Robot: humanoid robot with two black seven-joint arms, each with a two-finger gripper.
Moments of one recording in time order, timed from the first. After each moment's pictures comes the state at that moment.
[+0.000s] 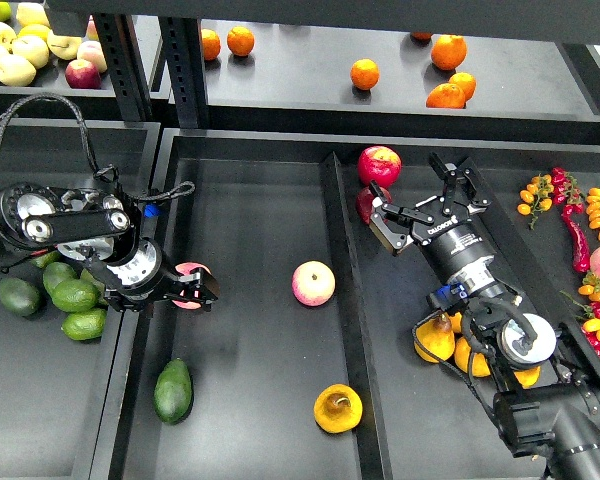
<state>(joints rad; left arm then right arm) -1.22 0.26 0.38 -0.92 0.45 -0.49 0.49 0.30 0.02 1.36 1.05 0.14 0.38 -0.28</state>
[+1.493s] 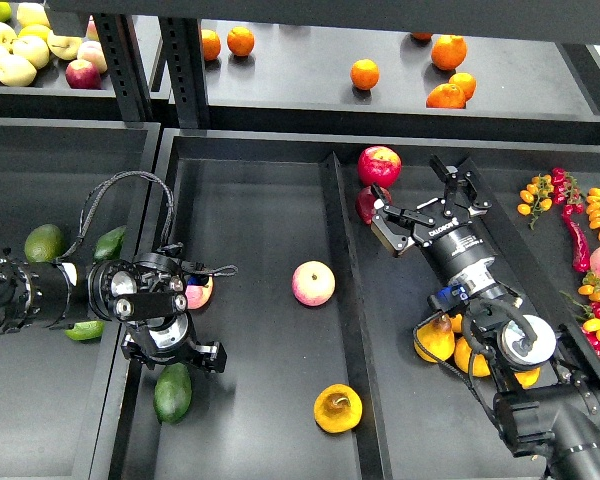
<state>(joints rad) -1.11 0.00 0.59 -0.72 0.46 -0.49 0.49 0.31 0.01 1.36 1.02 0.14 0.39 -0.28</state>
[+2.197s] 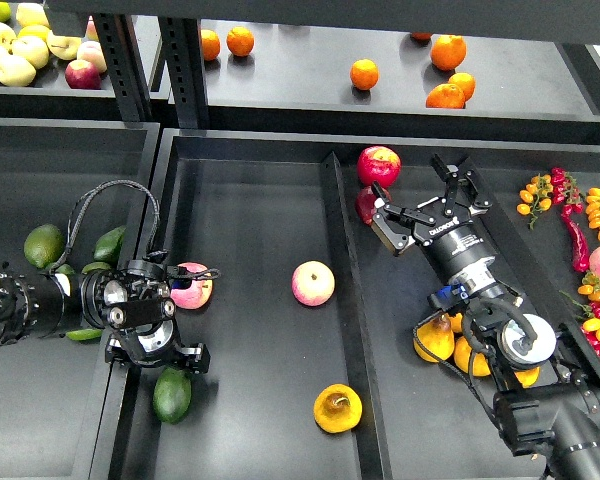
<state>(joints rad) -1.04 0.00 0.61 -0.63 0.47 -0.49 0.49 0.30 0.01 1.37 1.02 0.14 0.39 -0.27</state>
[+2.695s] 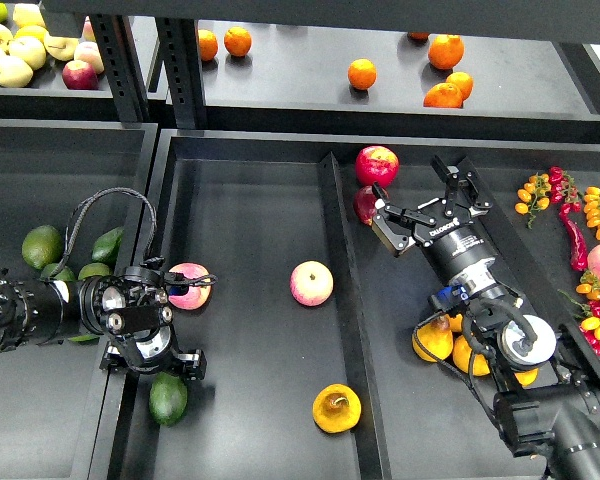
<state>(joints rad) -1.04 0.00 0.60 -0.64 0.46 -0.49 0.49 0.30 0.01 1.37 1.02 0.14 0.39 -0.27</state>
